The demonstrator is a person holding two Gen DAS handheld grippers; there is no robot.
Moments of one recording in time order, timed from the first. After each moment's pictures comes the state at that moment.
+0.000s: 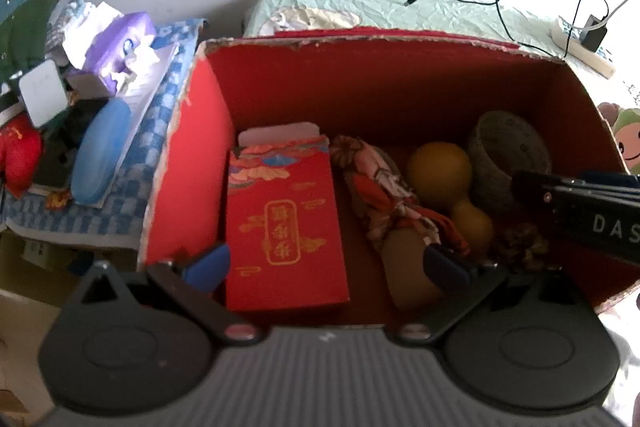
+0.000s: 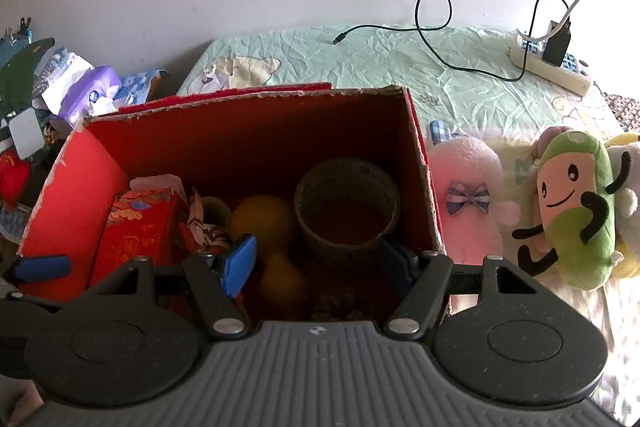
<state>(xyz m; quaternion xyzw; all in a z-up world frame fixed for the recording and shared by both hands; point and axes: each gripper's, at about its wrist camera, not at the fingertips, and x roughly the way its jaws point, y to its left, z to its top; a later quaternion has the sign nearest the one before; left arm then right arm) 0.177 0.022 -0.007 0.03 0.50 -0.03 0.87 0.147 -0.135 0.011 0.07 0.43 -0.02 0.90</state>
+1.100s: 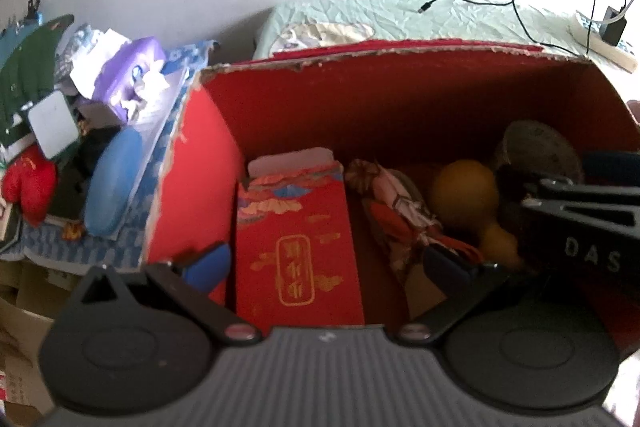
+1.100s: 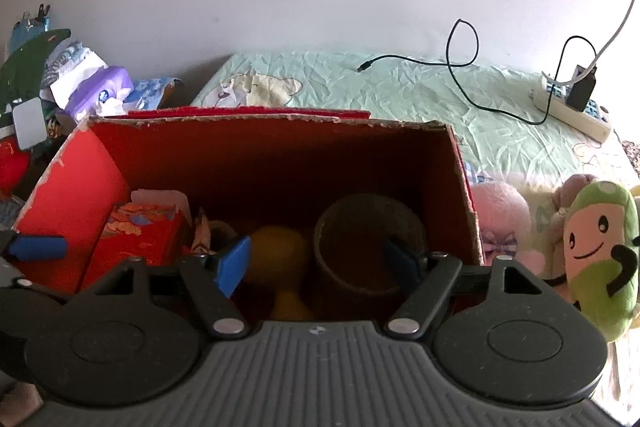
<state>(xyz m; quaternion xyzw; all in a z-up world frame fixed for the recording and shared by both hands) 0.197 0.011 -0.019 0.07 0.47 -0.01 0.88 0.166 -0.120 0.001 0.03 0.39 0.00 0.92</state>
